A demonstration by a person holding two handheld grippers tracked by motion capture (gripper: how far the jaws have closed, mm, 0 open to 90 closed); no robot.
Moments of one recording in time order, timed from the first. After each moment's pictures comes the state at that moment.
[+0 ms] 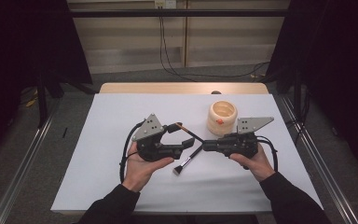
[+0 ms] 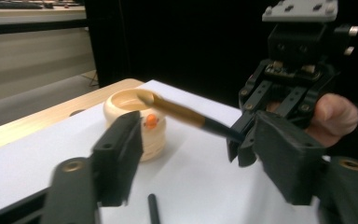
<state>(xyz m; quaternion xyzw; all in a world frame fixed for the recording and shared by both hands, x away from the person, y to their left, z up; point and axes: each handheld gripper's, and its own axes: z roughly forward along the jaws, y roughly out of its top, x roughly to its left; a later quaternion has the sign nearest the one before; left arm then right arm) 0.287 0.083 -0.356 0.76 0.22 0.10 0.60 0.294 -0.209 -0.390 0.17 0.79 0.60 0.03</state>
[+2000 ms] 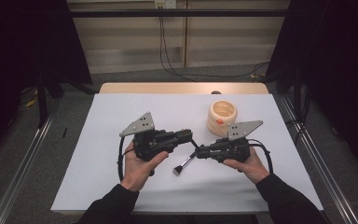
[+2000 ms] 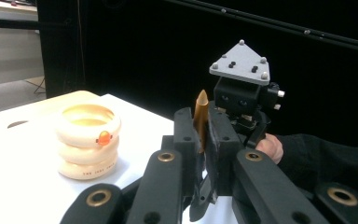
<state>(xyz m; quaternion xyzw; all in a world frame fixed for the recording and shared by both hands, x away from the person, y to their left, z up) 0.285 0.092 -0.347 0.73 0.19 0.01 0.66 0.292 -0.189 -0.400 0.13 0.80 0.59 0.00</state>
